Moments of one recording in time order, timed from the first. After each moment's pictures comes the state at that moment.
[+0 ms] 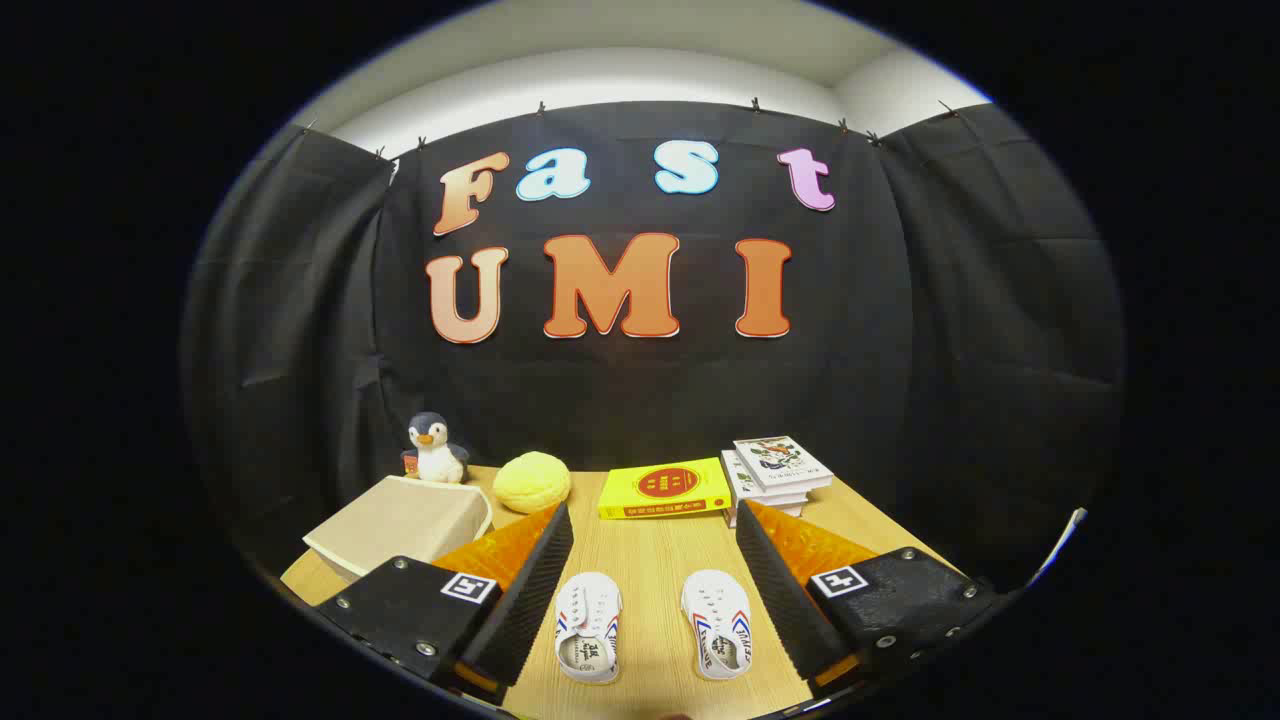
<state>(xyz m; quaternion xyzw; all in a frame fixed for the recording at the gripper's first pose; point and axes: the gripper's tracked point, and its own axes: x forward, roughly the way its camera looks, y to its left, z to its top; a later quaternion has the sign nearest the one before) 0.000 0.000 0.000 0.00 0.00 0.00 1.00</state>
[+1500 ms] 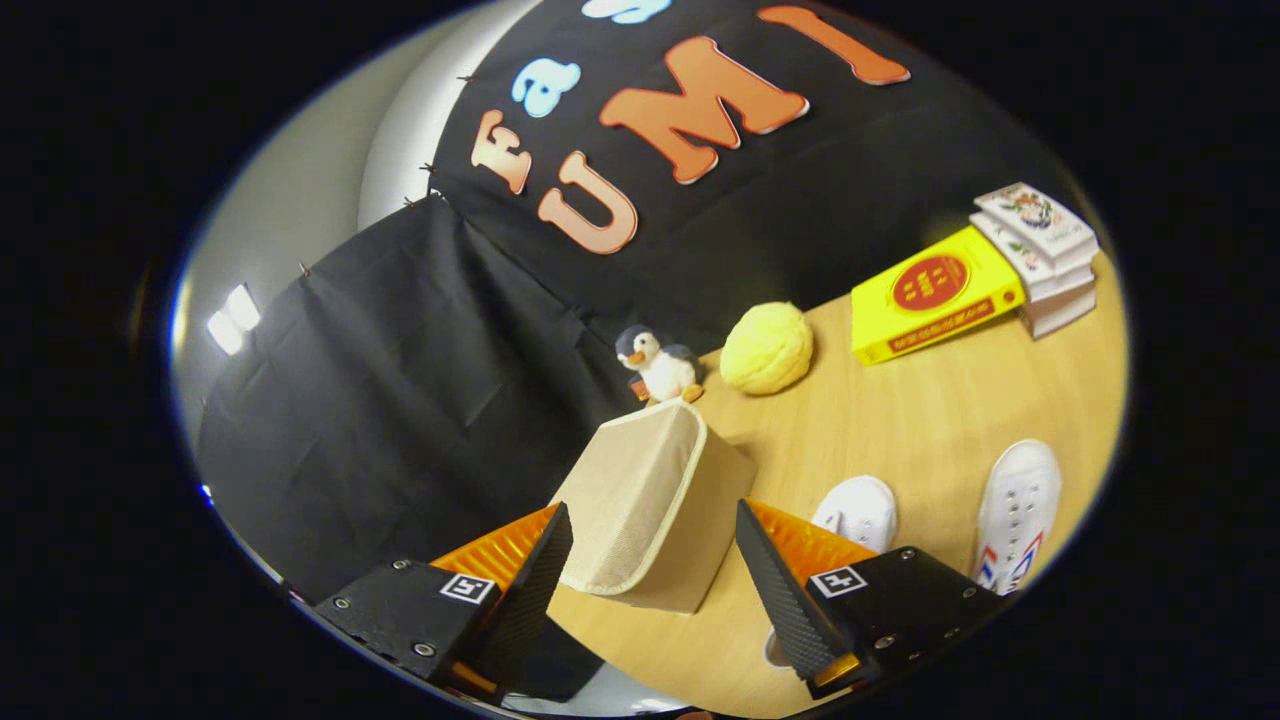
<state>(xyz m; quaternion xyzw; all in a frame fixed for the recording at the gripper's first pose) 0.056 0.144 -0.089 0.28 0.29 0.42 0.81</state>
